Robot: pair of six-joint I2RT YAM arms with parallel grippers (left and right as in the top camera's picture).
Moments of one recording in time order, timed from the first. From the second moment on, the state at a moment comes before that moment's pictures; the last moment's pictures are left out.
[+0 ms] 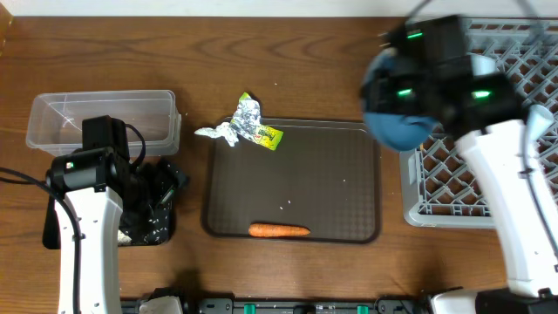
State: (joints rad) left arm 0.21 1.24 1.12 -1.38 0.20 -0.70; right arm 0.23 1.56 1.69 -1.04 -0.34 0.37
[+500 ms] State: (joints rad) left arm 0.21 1.24 1.12 -1.38 0.20 -0.70; right arm -0.27 1.60 1.69 -1.23 -0.85 0.12
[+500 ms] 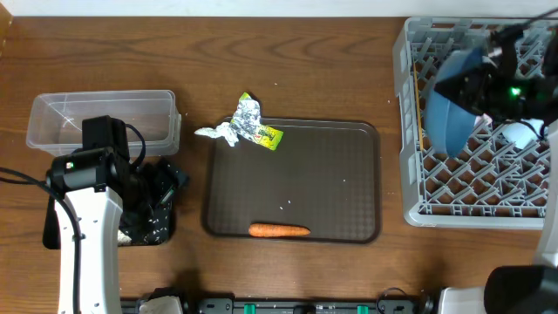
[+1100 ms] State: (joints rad) left arm 0.21 1.24 1.12 -1.38 0.20 -0.70; right arm -0.51 1.61 1.69 -0.94 -1.14 -0.01
